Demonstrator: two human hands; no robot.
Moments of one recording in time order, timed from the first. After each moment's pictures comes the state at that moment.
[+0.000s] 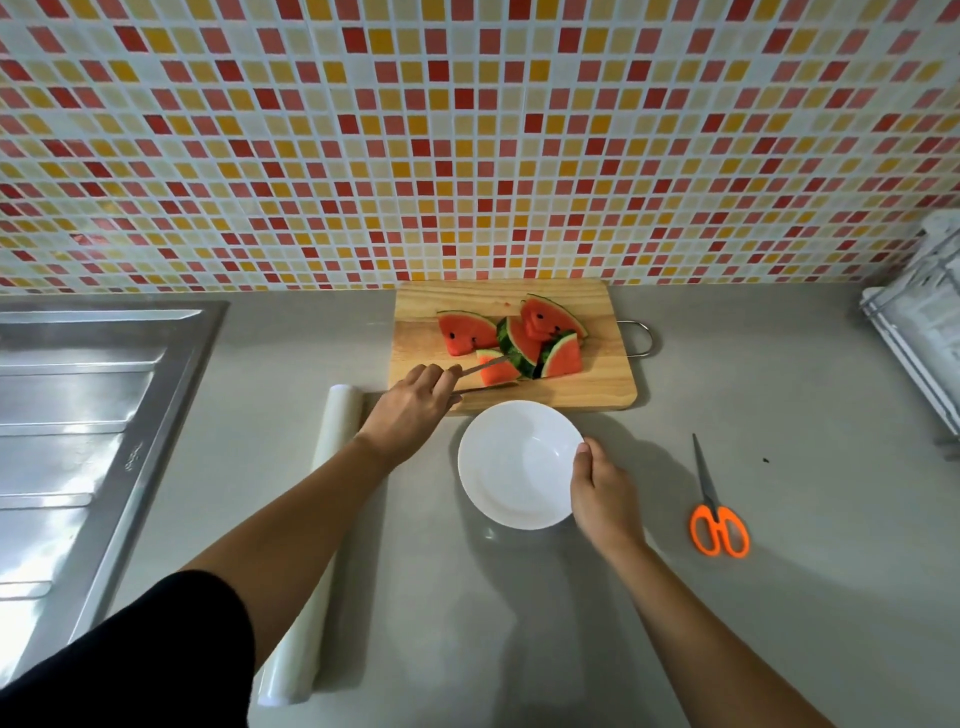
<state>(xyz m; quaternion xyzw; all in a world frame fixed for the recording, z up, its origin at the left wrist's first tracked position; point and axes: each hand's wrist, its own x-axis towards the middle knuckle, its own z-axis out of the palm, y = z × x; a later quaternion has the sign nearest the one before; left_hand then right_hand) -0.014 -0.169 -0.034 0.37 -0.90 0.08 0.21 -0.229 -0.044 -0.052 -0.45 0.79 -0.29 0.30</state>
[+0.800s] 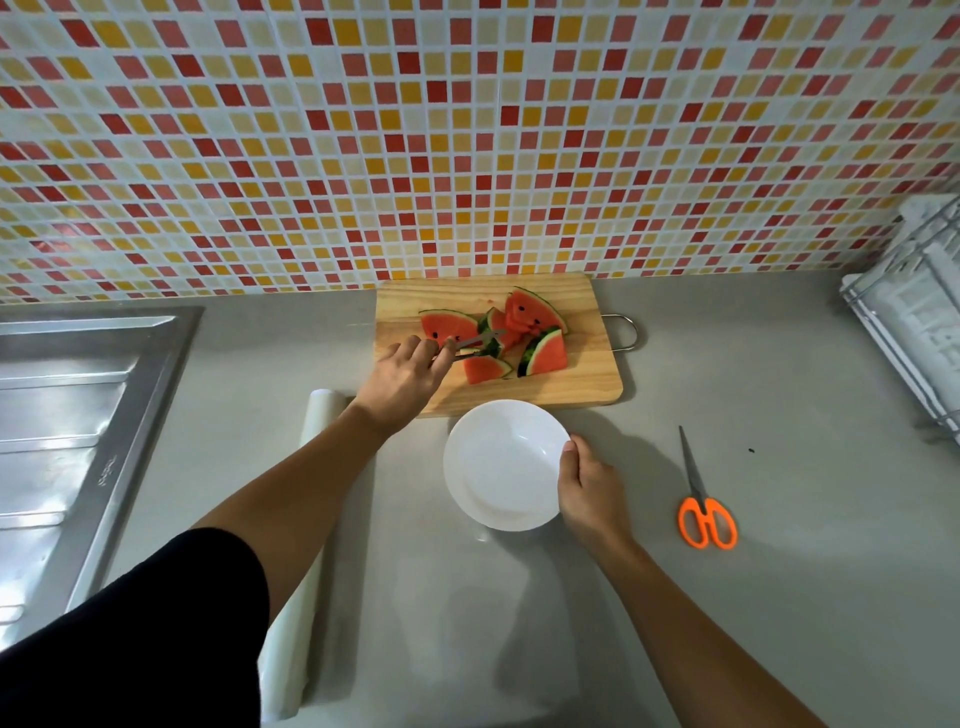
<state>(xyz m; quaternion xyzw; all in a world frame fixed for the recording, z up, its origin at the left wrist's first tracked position) -0.023 -0.206 -0.037 0.31 -0.90 0.25 0.19 -0.229 -0.043 -0.054 -0.45 0.79 -0.31 0.29</state>
